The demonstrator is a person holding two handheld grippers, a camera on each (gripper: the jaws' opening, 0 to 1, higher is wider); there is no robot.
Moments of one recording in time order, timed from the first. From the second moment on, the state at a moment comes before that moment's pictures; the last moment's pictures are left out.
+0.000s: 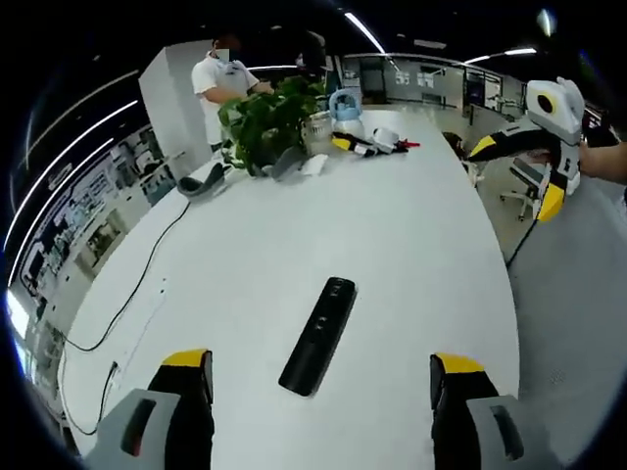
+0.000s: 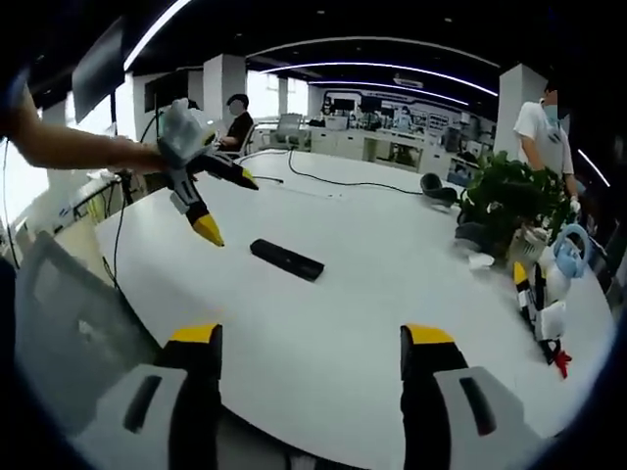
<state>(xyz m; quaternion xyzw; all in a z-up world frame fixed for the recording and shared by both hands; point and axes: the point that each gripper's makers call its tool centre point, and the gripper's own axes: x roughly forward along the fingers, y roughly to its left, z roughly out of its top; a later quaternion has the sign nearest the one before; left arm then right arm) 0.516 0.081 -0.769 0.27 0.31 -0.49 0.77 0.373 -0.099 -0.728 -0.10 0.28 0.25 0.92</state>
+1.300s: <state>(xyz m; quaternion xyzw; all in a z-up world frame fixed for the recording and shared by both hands) 0.528 0.063 -0.854 0.34 0.39 -0.55 0.65 0.370 -0.102 -0.738 -0.10 0.30 0.26 0.91</state>
